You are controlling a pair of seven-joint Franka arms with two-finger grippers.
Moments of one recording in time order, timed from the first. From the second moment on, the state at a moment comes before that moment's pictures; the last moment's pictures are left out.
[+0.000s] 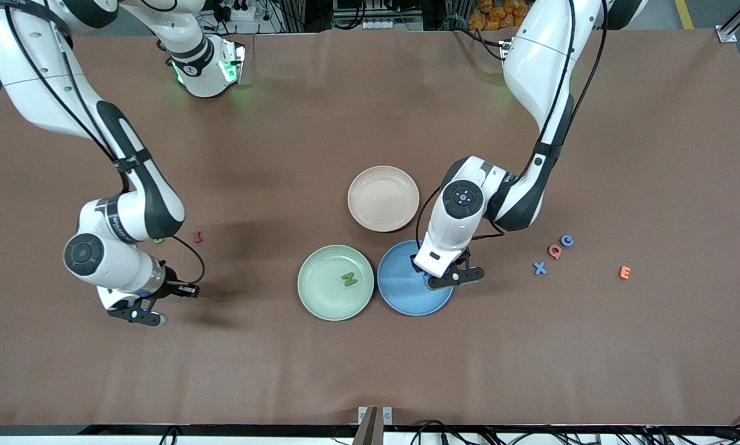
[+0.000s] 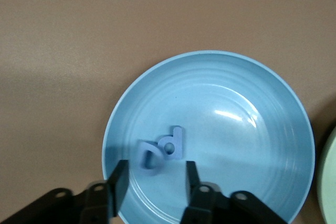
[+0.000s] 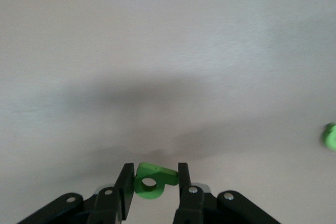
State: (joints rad) left arm -0.61 0.73 0.06 -1.55 0.01 2.41 -0.77; right arm -0.16 0.70 0.31 -1.60 -0.22 2.30 0.47
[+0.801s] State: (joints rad) left arm -0.53 0.66 0.07 -1.55 0.04 2.30 -0.63; right arm 0.19 0.71 0.31 -1.52 -0.22 2.27 1.01
